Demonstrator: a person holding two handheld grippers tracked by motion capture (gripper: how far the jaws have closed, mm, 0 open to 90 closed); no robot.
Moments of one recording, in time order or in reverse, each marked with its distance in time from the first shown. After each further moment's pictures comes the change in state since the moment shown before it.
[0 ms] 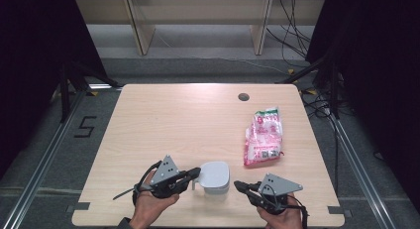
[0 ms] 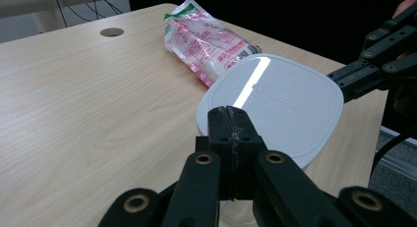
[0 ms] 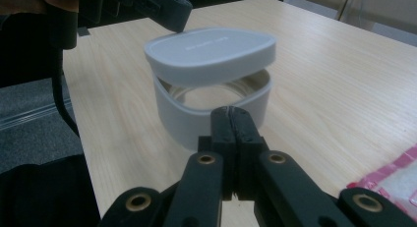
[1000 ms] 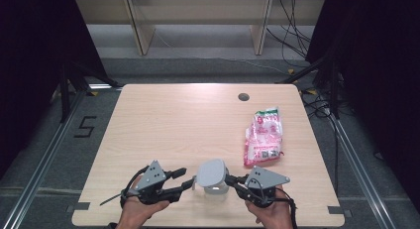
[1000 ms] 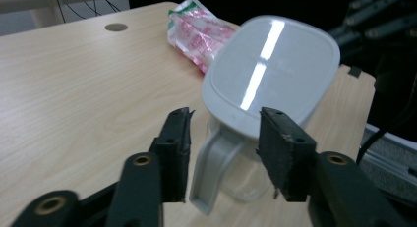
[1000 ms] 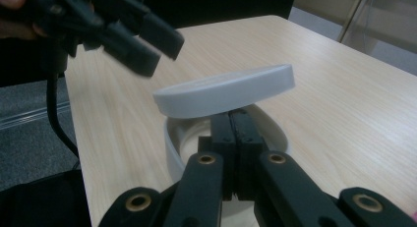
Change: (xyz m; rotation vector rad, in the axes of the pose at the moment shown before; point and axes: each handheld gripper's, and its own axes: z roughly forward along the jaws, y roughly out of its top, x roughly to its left) left arm 0.006 -0.017 -0.028 0.006 -0.012 -0.013; right arm 0.009 0.033 0.020 -0.027 0.009 -0.053
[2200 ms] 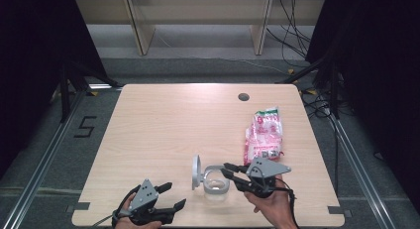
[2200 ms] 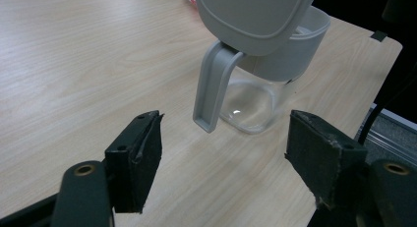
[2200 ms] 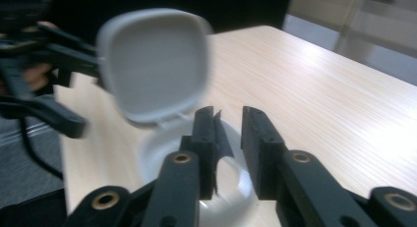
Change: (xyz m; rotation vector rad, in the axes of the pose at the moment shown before) left arm -0.011 -0.044 -0.018 0.048 0.072 -0.059; right arm -0.021 0.007 0.002 -0.021 -0.001 0.052
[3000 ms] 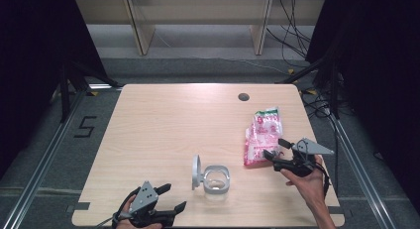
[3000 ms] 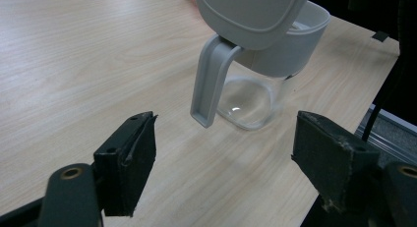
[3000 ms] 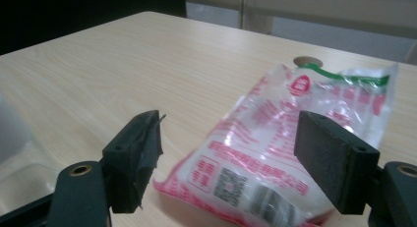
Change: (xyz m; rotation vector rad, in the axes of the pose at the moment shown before) left arm -0.004 -0.001 0.000 -0.015 0.003 -0.020; right arm -0.112 -0.055 -0.049 -0.004 -0.289 0.202
